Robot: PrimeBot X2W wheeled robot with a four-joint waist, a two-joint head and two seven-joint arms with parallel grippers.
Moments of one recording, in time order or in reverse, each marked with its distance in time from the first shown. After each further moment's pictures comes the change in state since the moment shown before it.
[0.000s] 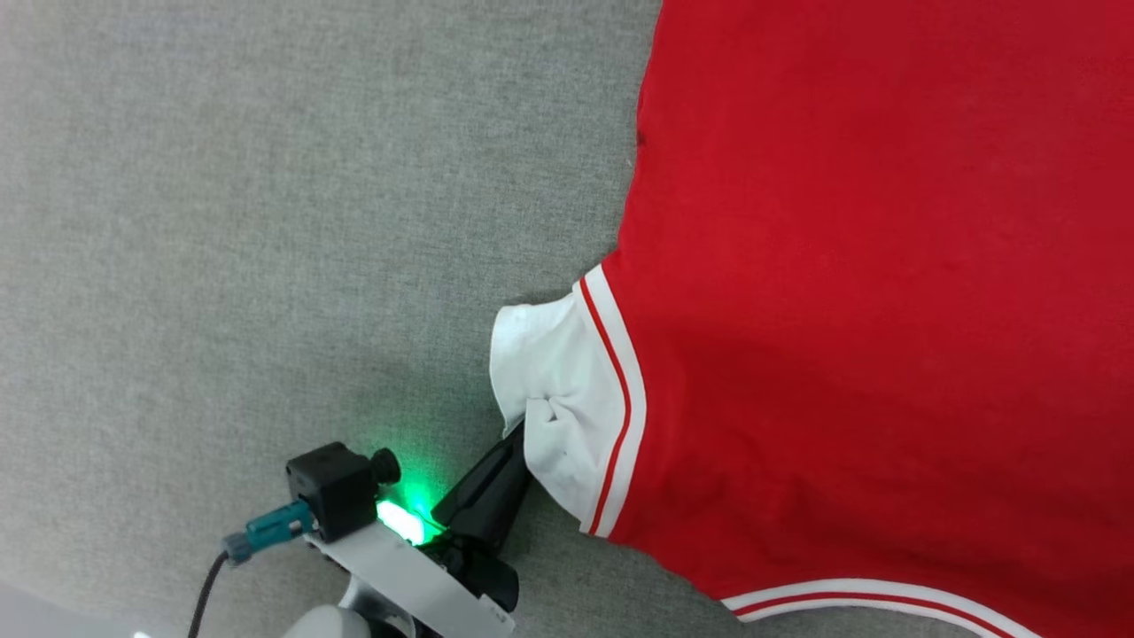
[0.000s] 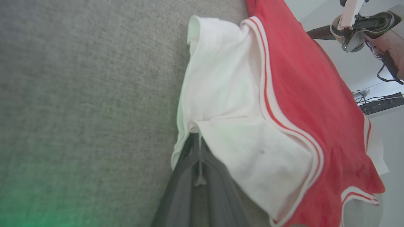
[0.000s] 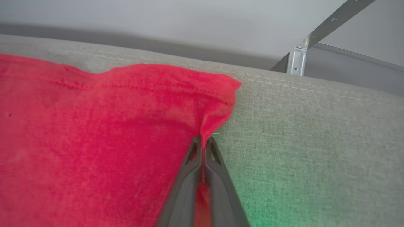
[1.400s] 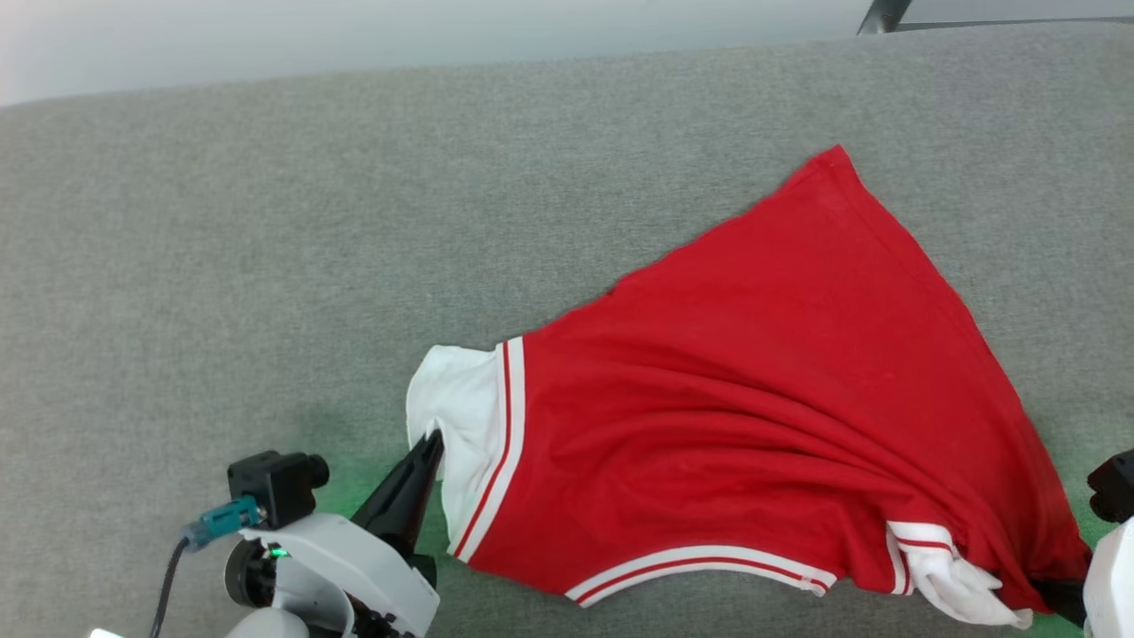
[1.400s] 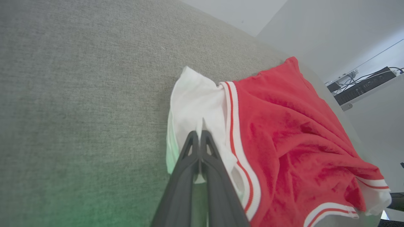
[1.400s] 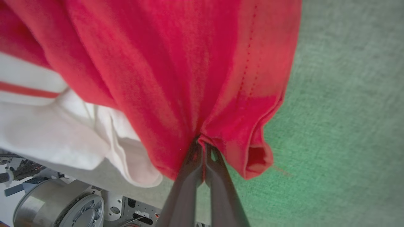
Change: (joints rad) left arm 0.005 0.064 0.053 0.152 -0.018 0.072 0.019; right arm 1.346 -0.306 0.097 -0.906 0.471 -0.001 -0.083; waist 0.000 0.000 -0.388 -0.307
